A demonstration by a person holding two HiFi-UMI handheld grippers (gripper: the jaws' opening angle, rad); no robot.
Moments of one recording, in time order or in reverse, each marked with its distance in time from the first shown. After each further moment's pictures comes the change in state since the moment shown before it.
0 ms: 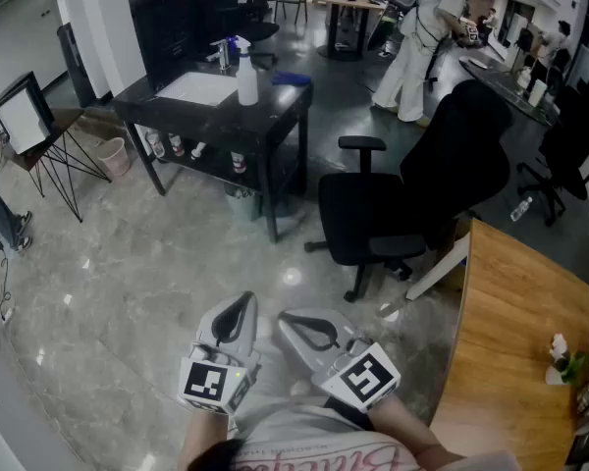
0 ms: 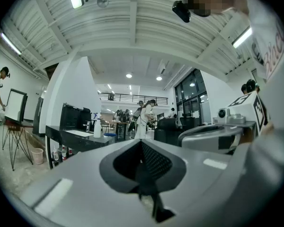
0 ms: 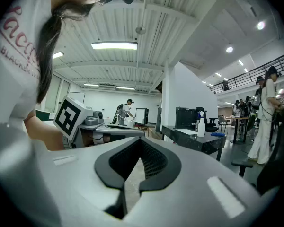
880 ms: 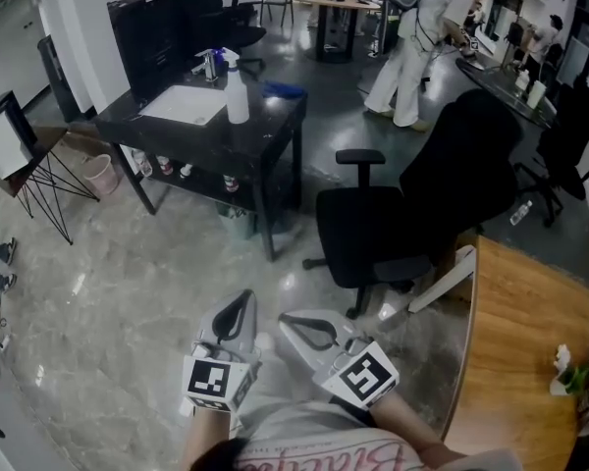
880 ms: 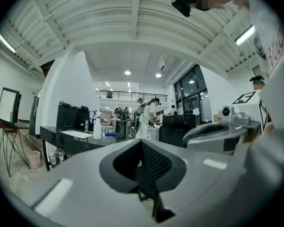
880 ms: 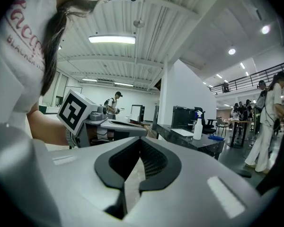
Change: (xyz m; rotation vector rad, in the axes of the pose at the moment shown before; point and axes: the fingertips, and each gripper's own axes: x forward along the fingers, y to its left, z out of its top) left arm 0.085 0.060 0.000 0.010 0.028 -0.012; right arm 0.060 -0.073 -0.008 -0.053 0.062 -0.010
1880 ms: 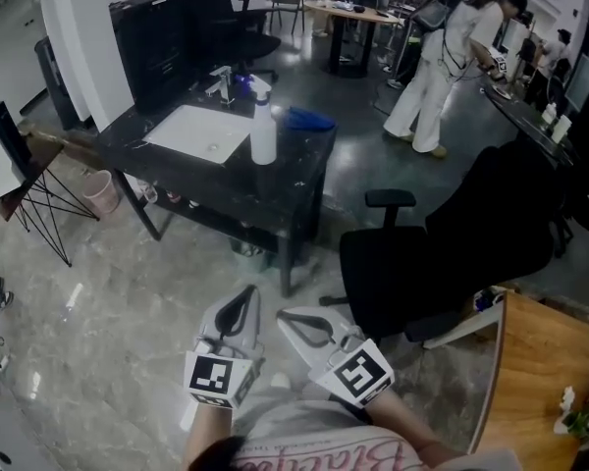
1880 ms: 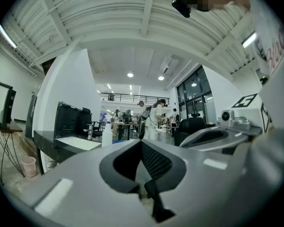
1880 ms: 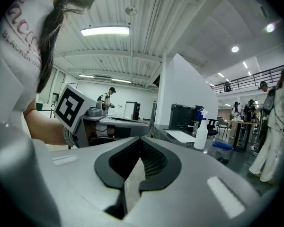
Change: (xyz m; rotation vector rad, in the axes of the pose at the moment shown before) left arm 0.124 0.152 0.029 -0.009 -0.043 0.003; right arm 0.163 -0.118 0.022 -0.010 0.024 -0.004
